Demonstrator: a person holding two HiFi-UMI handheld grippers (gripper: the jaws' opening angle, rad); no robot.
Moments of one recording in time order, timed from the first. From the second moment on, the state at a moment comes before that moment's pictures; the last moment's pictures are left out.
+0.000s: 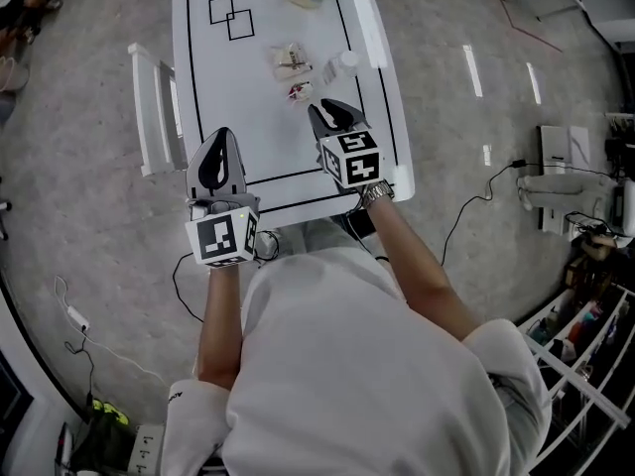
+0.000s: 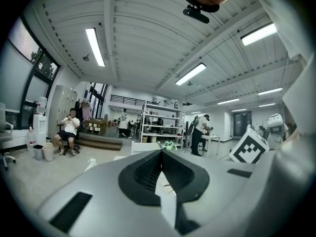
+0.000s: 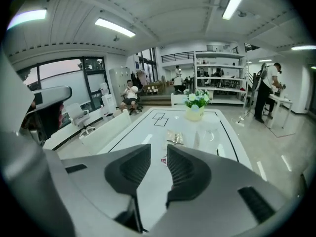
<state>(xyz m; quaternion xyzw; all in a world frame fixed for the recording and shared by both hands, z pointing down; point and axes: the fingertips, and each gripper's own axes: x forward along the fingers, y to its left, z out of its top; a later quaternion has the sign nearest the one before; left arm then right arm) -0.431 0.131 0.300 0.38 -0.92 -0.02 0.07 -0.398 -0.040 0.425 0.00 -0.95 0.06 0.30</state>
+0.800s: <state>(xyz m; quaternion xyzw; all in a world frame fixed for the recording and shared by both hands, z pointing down) -0.496 0.071 0.358 0.36 -0.92 -0.01 0.12 -0.460 -0.074 0.558 -0.01 -0.90 0.11 0.42</state>
